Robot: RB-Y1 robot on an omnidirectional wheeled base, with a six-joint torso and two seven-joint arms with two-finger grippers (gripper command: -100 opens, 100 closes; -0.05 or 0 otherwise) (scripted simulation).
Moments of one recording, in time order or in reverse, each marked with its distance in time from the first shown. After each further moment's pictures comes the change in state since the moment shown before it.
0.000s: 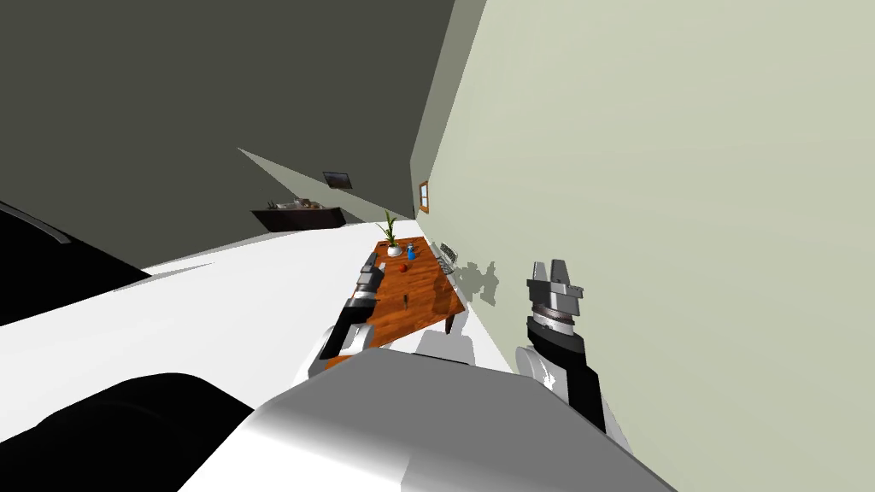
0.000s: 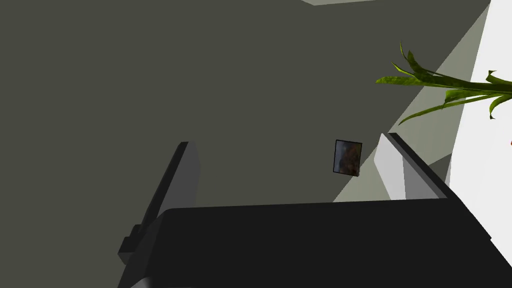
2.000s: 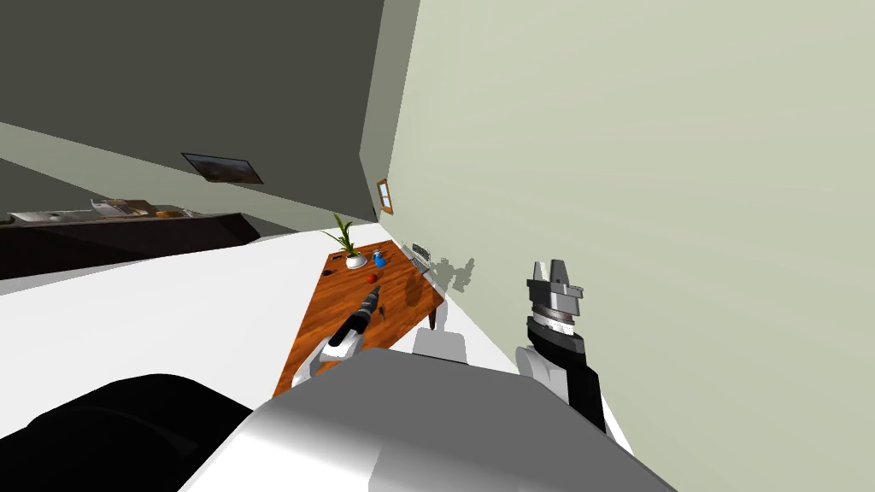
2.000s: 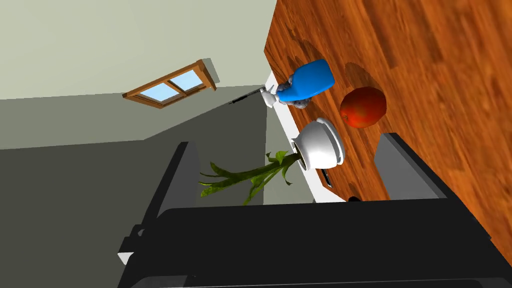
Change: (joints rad) left arm -0.076 0.198 0.056 0.526 0.160 0.321 -0.133; right arm 0.000 0.000 0.000 0.000 0.000 0.000 0.000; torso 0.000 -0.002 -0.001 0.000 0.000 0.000
